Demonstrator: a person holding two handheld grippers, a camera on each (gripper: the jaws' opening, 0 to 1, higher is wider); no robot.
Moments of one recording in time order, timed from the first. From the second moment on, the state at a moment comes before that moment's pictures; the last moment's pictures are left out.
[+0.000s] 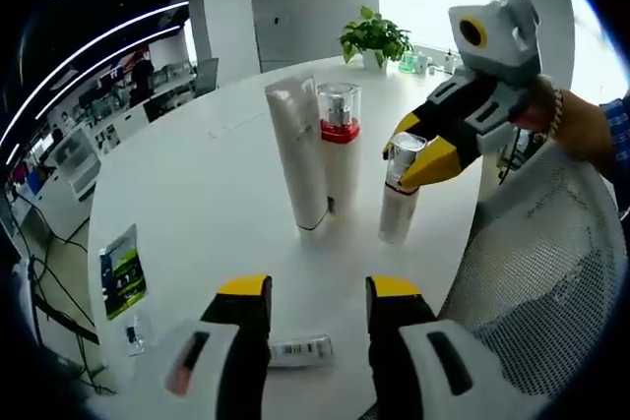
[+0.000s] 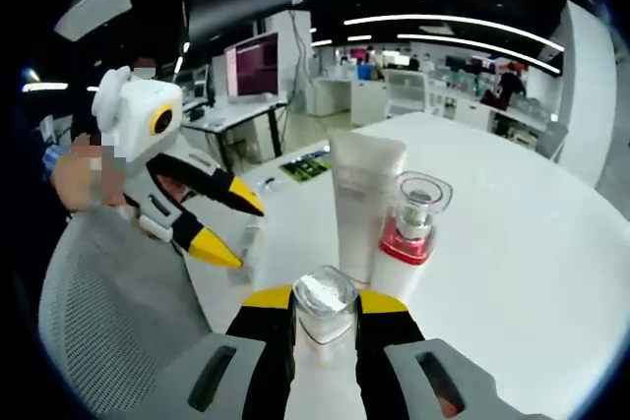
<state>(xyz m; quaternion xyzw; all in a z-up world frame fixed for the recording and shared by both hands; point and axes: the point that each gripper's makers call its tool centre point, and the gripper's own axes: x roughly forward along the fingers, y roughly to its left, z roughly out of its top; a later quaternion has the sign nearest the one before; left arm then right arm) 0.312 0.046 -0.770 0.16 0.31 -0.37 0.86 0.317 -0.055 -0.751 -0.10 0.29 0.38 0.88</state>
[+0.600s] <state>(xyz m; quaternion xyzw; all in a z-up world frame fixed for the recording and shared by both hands) 0.312 0.047 -0.772 0.17 0.32 -0.37 0.86 0.326 -0.064 -0.754 -0.09 0.29 0.34 0.89</state>
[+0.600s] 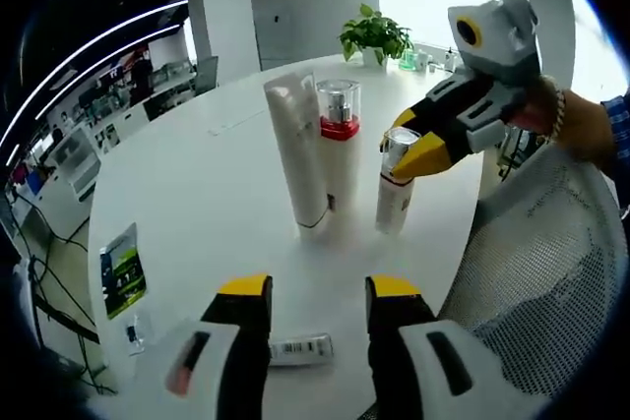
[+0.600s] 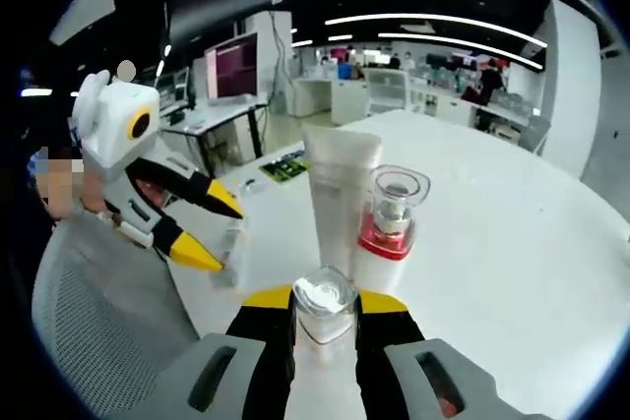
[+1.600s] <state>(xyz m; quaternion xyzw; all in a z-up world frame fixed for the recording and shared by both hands) 0.310 0.048 -0.769 0.16 0.31 -0.36 0.86 0.339 -0.064 -0.763 -0.11 0.25 0.29 0.92</state>
